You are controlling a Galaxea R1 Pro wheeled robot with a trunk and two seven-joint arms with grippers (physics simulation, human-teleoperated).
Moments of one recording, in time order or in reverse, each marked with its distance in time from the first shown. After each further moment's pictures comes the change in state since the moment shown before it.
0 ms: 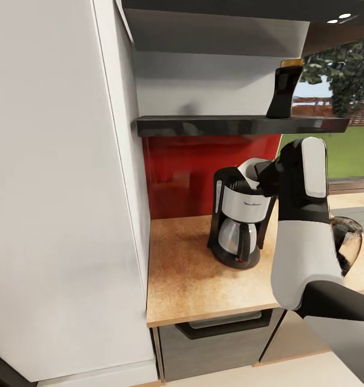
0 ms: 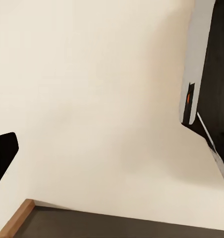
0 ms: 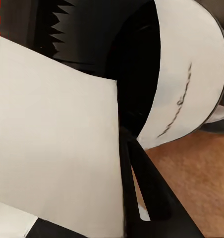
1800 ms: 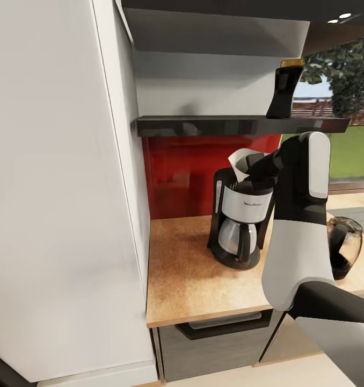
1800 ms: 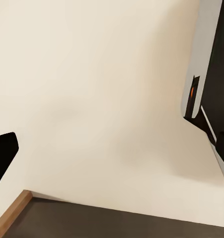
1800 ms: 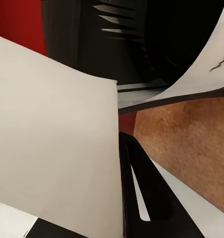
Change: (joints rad) left arm 0.010 0.007 0.012 0.009 0.025 0.001 0.000; right arm -0.006 0.059 -0.024 -0.082 -0.111 0.013 -0.005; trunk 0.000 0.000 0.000
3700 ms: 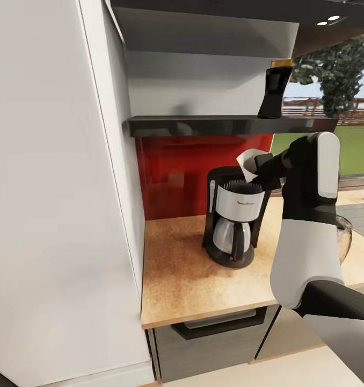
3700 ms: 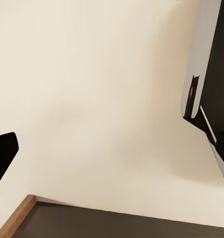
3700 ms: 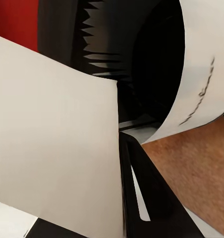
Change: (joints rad) left arm 0.000 -0.001 0.000 0.000 0.000 0.000 0.000; right arm 0.000 -0.055 0.001 0.006 -0.010 -0.003 0.000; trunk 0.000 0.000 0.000
